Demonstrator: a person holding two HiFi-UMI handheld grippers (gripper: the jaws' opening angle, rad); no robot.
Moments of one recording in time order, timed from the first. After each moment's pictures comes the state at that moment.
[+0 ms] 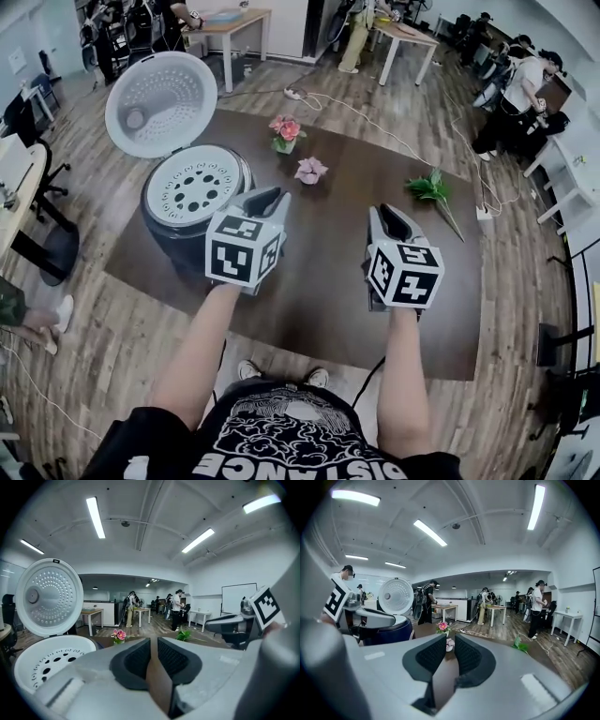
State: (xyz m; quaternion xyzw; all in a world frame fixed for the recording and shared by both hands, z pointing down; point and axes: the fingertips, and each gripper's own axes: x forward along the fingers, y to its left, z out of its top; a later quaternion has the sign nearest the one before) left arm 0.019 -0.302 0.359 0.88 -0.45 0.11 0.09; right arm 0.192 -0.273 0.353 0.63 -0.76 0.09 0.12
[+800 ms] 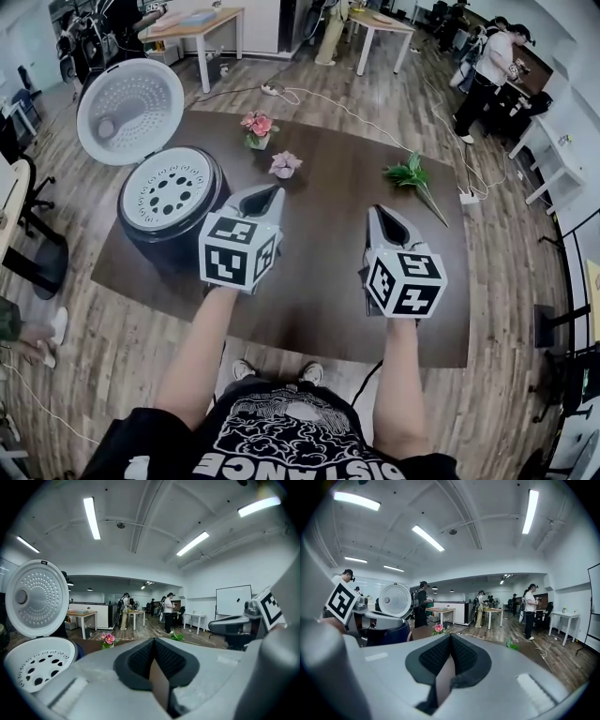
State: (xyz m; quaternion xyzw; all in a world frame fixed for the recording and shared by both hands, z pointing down) left arm 0.067 -0.290 0.350 0.89 -0.43 0.10 0.08; right arm 0.227 -0.239 0.339 0.64 -0.76 0.08 0.09
